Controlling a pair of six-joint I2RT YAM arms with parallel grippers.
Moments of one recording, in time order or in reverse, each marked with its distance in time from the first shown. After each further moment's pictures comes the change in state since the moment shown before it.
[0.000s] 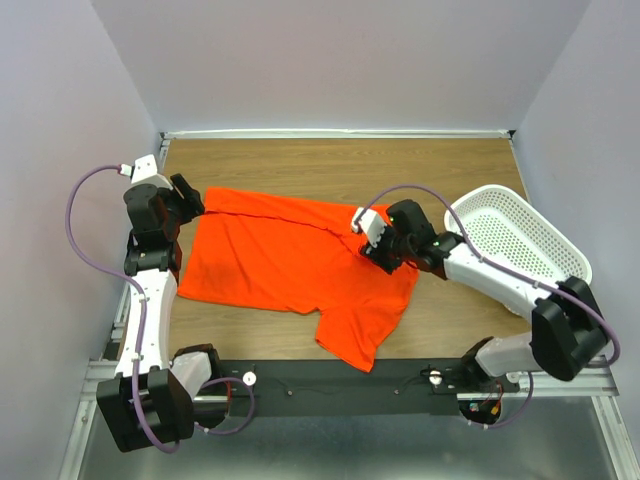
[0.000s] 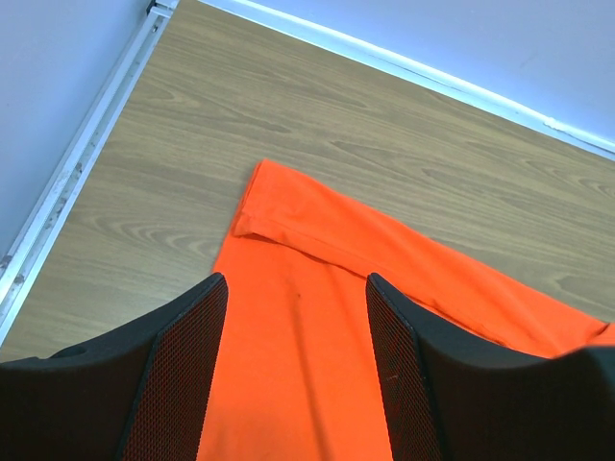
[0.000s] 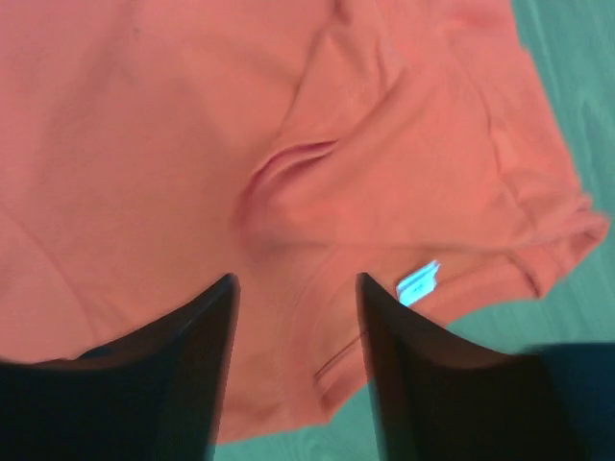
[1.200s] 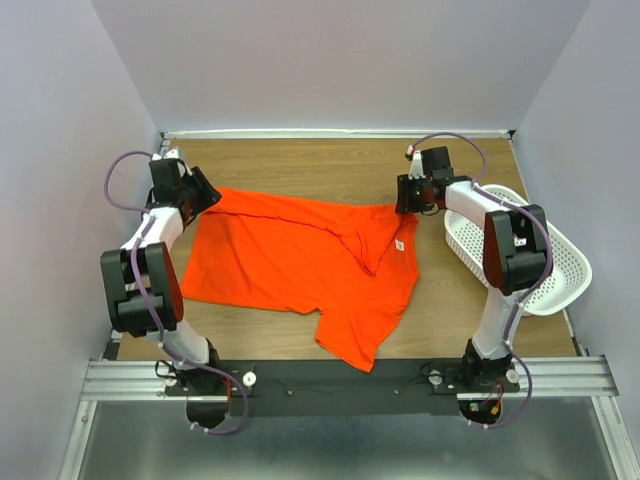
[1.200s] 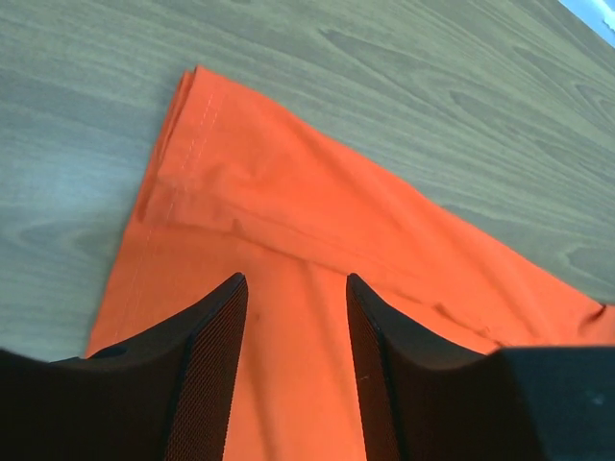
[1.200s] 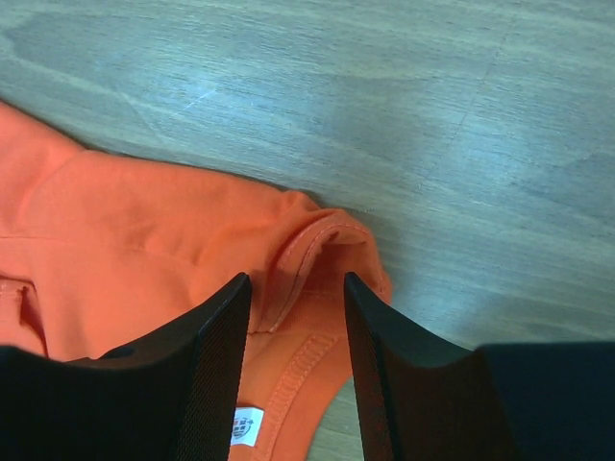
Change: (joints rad) left arm 0.000 0.617 0.229 0.028 0.182 -0.129; right arm -0.439 0.541 0.454 -0.005 -0.054 0.514
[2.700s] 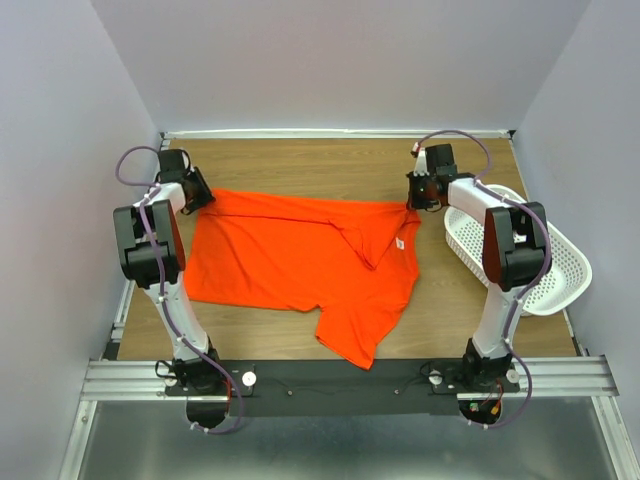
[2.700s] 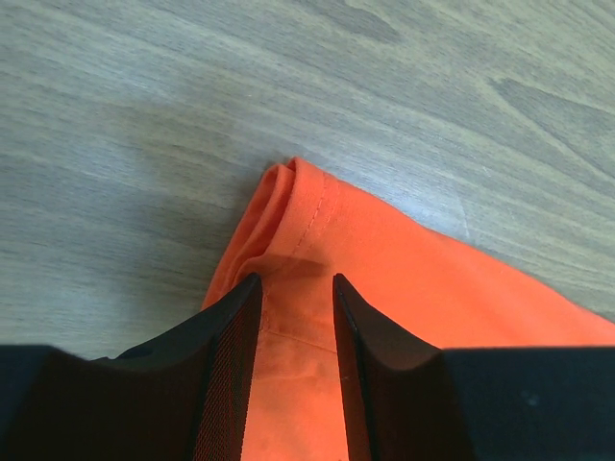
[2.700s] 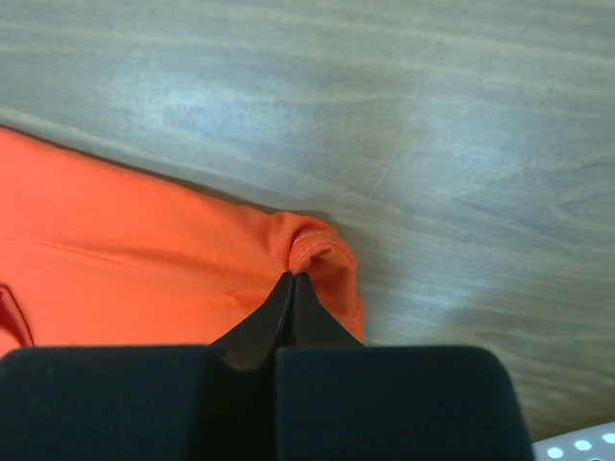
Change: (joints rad) left arm 0.027 0.420 0.338 -0.129 -0.100 0.069; right arm -0.034 0.036 0.034 -0.005 0.037 0.001
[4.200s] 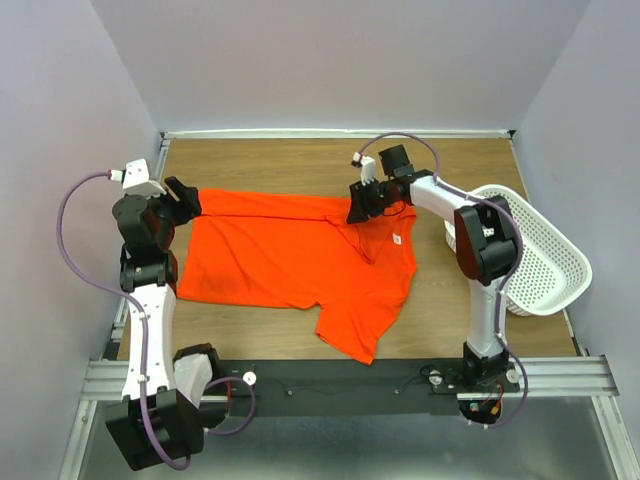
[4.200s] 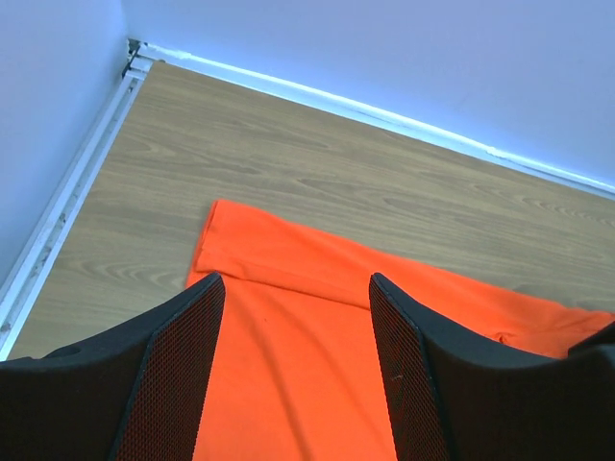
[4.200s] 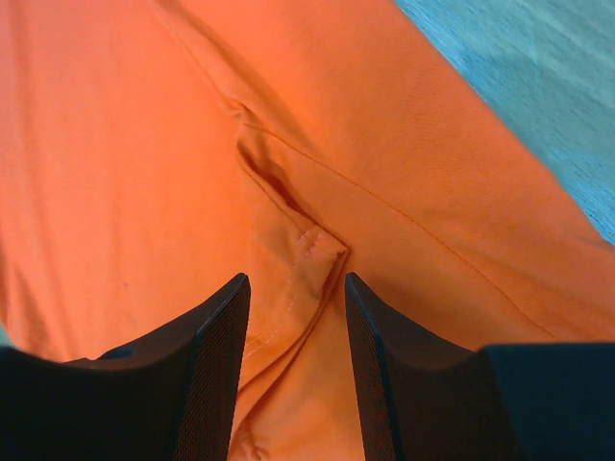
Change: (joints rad) left arm 0.032 -1.135 -0.607 0.177 0.043 0.058; right arm 0.217 0.118 0.159 -0.069 -0.451 -0.138
